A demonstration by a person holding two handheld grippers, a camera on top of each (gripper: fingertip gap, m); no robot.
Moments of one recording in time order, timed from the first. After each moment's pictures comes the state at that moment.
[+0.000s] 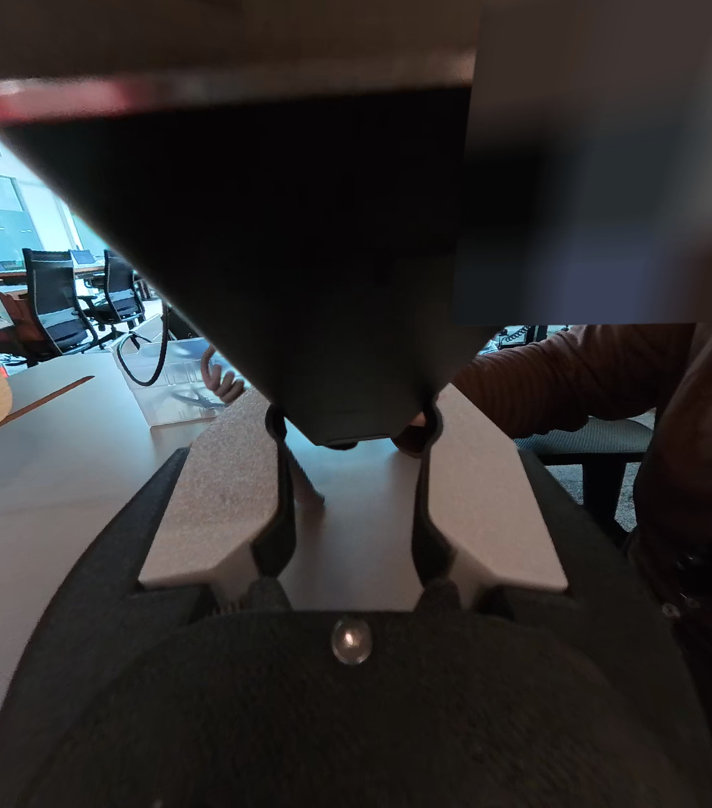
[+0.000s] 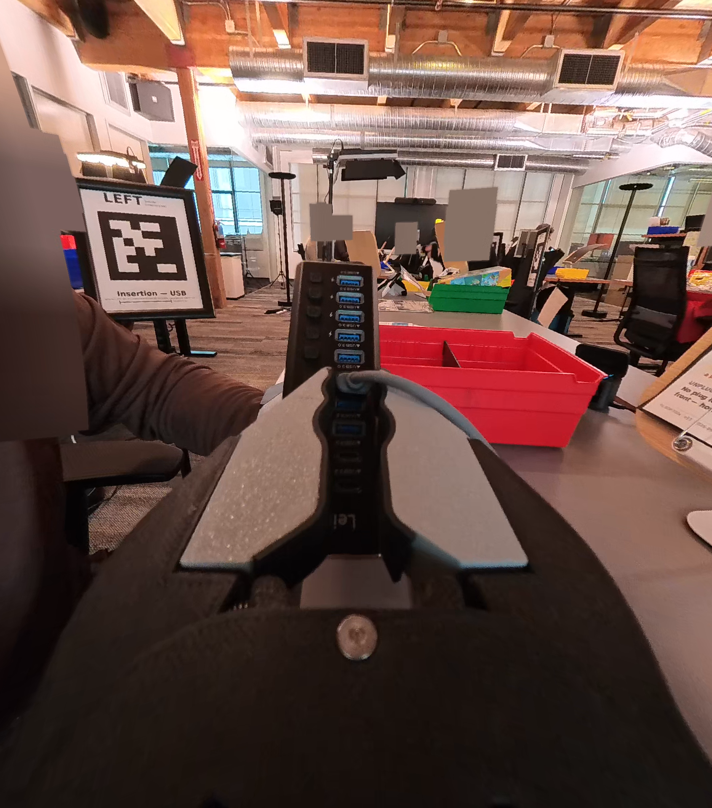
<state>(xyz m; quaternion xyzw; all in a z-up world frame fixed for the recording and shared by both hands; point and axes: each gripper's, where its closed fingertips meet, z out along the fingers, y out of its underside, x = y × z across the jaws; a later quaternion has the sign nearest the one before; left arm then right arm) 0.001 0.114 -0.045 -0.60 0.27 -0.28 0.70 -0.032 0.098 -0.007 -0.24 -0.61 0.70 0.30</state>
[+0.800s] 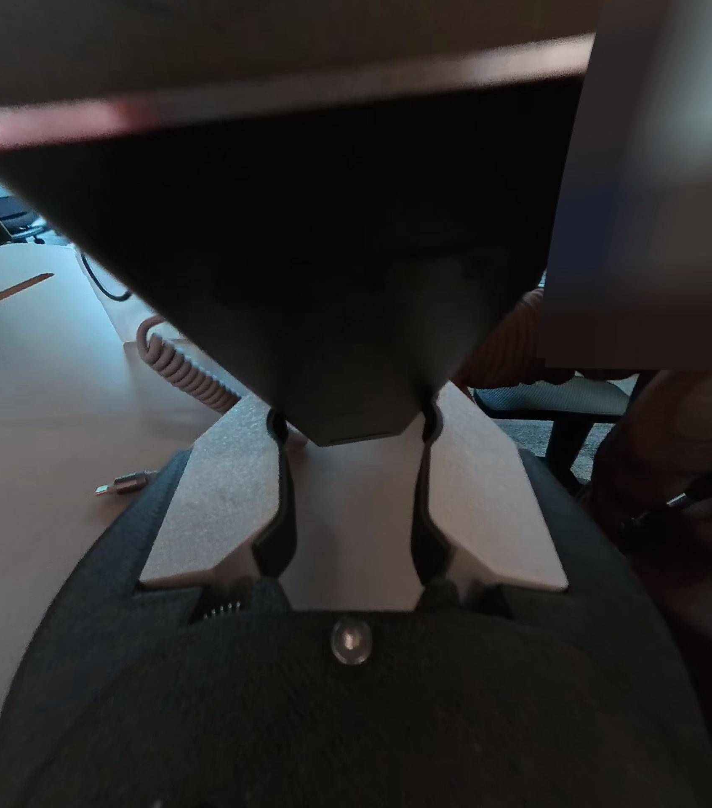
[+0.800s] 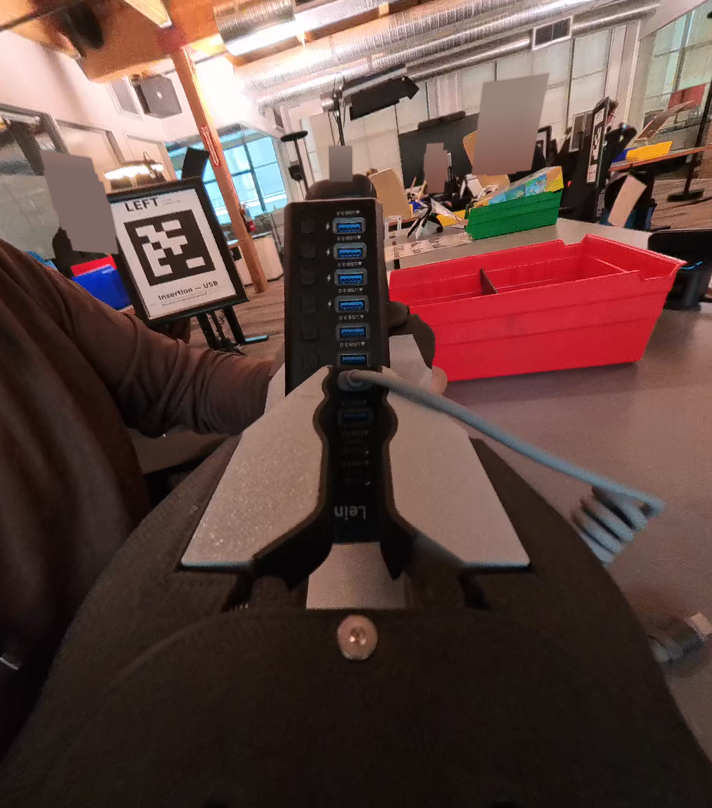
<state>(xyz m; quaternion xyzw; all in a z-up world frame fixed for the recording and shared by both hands) 0.000 0.116 -0.067 -0.68 0.27 -0.29 0.61 -0.036 0.100 -0.034 -0.31 -0.62 0.70 0.18</state>
